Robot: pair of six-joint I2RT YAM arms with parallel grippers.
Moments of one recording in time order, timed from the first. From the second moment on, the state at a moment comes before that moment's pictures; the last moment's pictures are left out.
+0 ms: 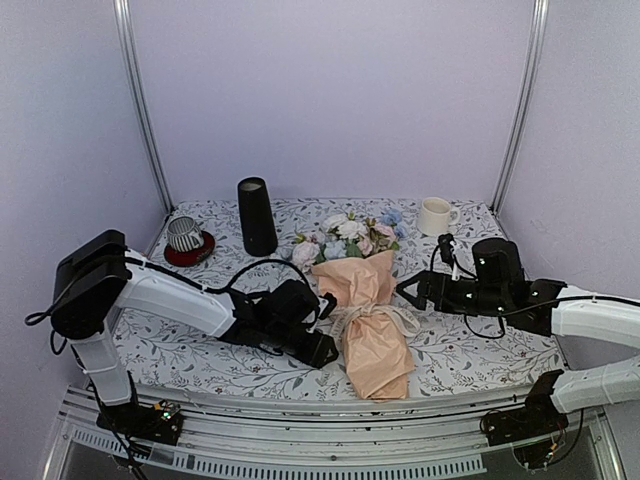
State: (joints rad) left arm -1.08 1.80 0.92 -0.02 0.05 -0.52; right arm 0.71 1.09 0.58 -0.02 -0.14 0.68
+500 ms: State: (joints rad) left arm -1.11 1.94 1.11 -0.14 -0.11 -0.54; right arm 0.71 0.96 0.56 -0.13 0.01 0.62
